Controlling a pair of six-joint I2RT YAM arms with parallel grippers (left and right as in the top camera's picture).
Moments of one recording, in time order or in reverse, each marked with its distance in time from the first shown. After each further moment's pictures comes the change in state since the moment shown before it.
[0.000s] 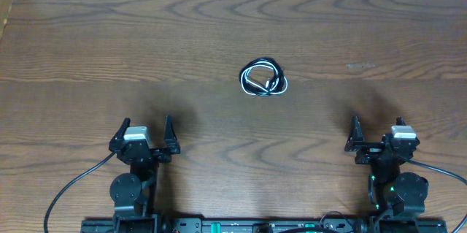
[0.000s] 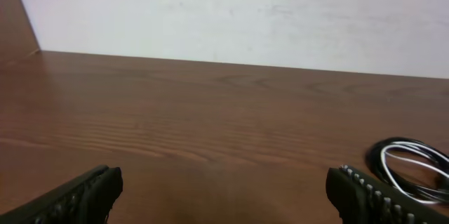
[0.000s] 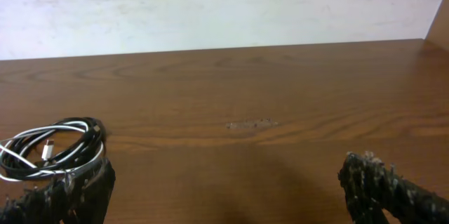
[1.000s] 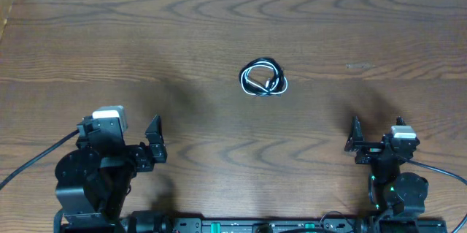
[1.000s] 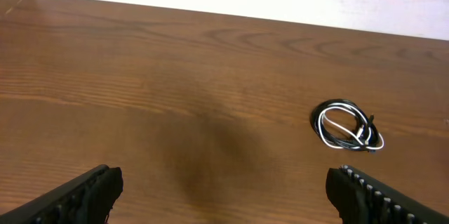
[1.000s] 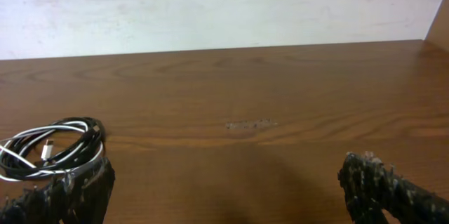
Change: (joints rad) left arm 0.000 0.497 0.910 -0.798 0.049 -0.028; right arm 0.000 -0.001 0.000 0.002 0.000 0.000
